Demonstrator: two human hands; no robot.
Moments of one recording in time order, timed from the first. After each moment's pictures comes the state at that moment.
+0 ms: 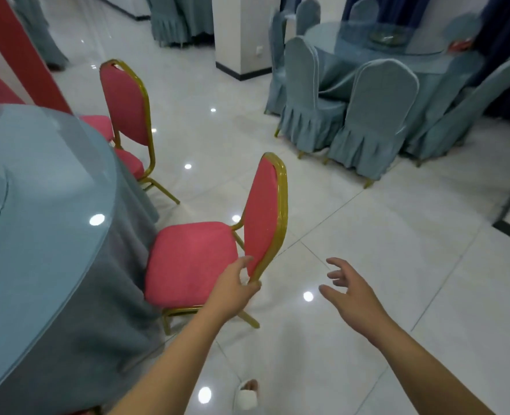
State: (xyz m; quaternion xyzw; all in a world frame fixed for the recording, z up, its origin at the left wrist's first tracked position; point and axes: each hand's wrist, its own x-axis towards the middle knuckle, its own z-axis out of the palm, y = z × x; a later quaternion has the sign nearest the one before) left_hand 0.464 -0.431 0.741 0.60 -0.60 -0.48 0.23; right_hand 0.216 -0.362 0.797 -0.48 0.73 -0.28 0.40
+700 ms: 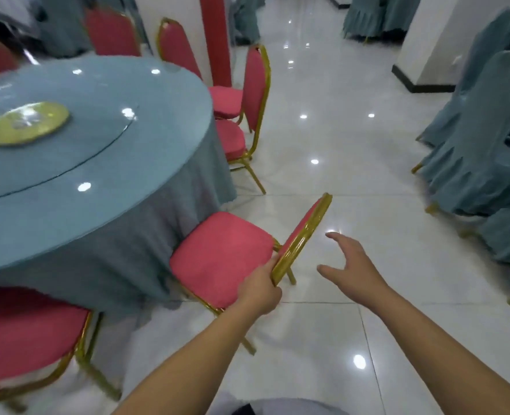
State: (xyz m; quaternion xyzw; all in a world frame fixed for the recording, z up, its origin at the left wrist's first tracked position) left_hand 0.295 -0.608 0.706 0.81 -0.44 -0.33 0.20; right_hand 0.114 -0.719 0.763 -0.76 0.48 -0.11 0.41
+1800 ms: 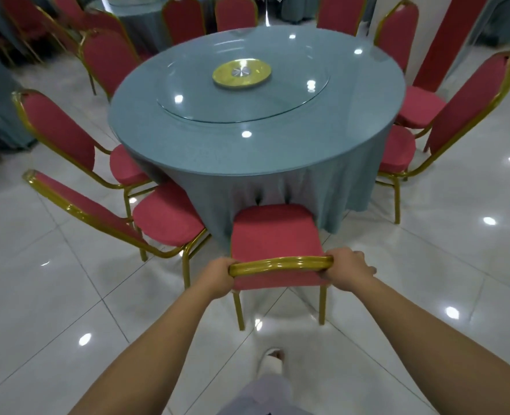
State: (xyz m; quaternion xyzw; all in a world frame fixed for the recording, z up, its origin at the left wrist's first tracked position) left_hand 0.396 -0.417 0.738 0.93 -0.10 -0.27 0.24; right_hand 0.332 -0.699 0.736 -0.92 0.27 0.18 0.24
